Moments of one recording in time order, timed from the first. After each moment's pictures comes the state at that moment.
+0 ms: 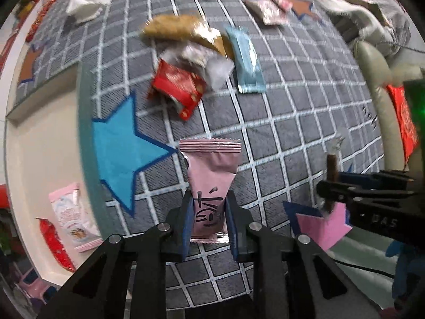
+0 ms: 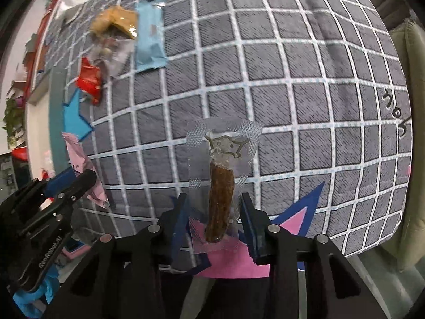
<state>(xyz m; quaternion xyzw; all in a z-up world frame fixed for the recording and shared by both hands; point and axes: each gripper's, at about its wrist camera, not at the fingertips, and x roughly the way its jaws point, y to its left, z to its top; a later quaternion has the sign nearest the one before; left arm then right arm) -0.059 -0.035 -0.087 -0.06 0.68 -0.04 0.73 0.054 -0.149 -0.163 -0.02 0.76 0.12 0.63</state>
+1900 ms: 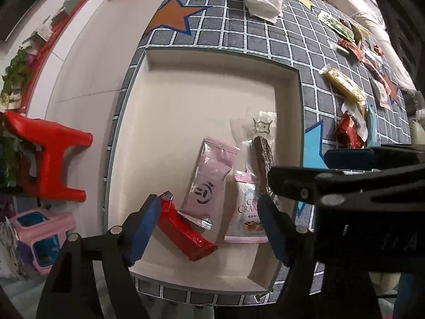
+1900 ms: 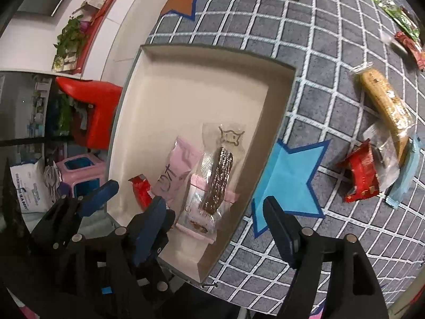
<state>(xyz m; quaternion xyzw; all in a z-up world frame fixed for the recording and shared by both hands) -0.114 0.191 -0.064 -0.13 0.66 0.13 0.73 0.051 0.156 -0.142 -0.11 0.73 0.32 0.59</state>
